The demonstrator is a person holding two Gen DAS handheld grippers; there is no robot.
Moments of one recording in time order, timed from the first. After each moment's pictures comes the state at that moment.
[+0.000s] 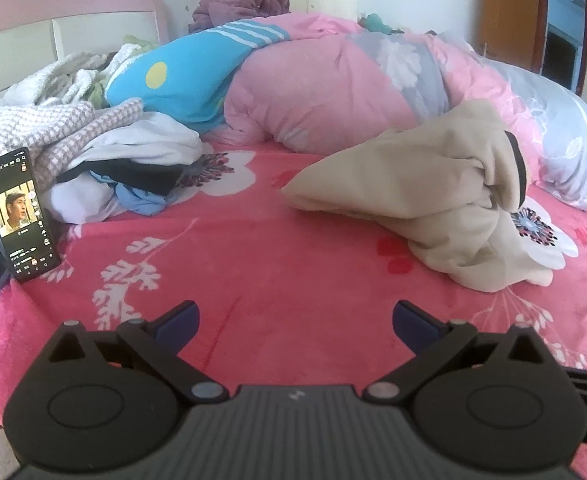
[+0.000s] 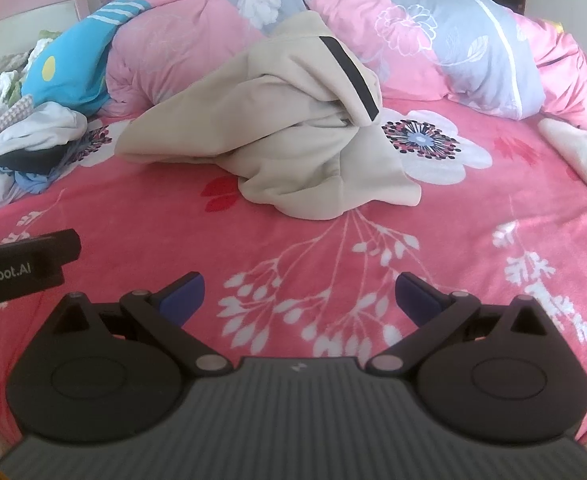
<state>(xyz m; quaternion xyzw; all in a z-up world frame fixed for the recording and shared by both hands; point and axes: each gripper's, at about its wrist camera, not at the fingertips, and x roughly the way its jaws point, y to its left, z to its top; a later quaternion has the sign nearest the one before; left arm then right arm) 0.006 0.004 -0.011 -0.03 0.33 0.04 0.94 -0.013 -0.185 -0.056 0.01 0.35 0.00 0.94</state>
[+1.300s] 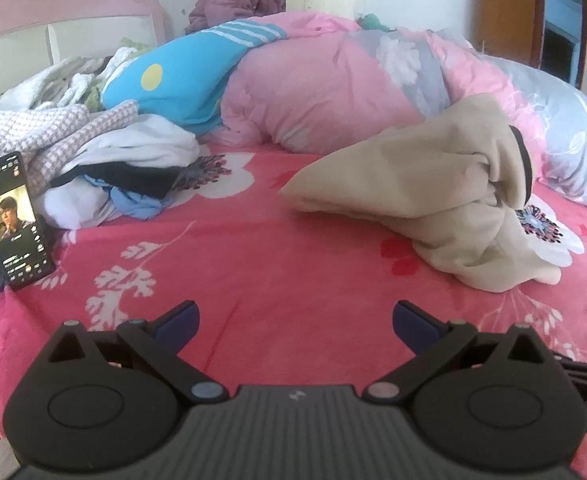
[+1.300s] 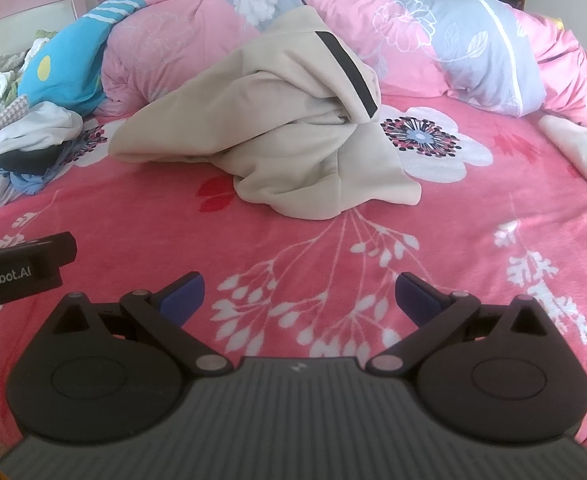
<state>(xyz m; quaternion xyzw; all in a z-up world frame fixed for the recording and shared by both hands) 0.018 0.002 -0.020 -0.02 0.33 0.04 0.94 -0.005 -0.191 -0.064 0.02 0.34 0.00 0.94</state>
